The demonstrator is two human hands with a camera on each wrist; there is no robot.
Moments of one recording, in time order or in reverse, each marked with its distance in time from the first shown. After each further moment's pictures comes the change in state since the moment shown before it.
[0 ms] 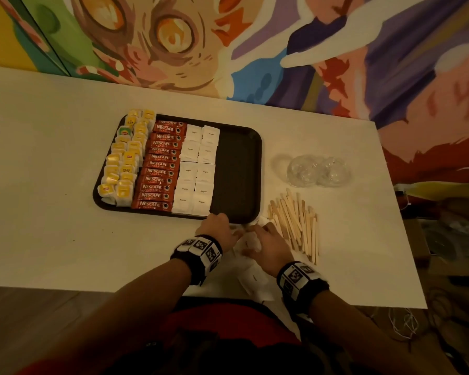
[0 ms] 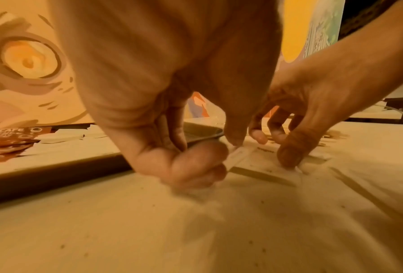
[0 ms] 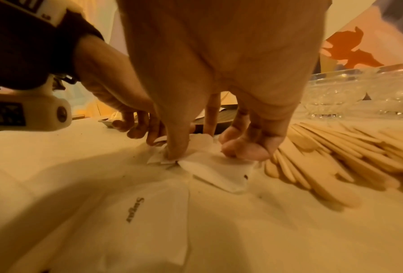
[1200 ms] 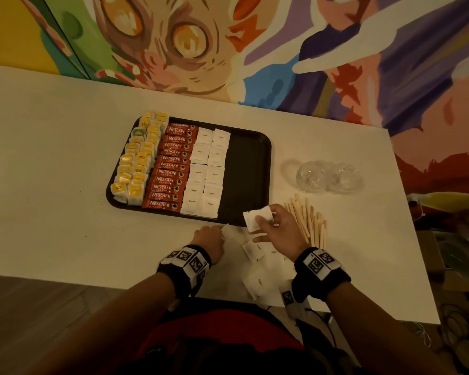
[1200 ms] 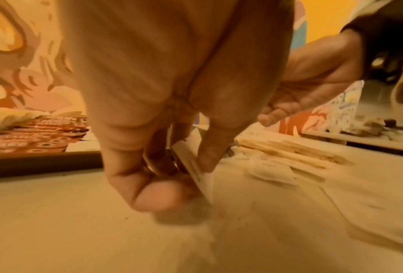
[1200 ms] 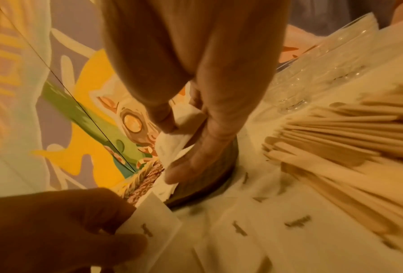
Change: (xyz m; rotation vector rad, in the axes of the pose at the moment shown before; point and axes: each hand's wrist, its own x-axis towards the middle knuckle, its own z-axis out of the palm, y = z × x) left_hand -0.010 -0.036 -0.001 0.110 -0.076 0.052; right_hand 0.017 -0.001 -0.036 1.091 0.181 0.171
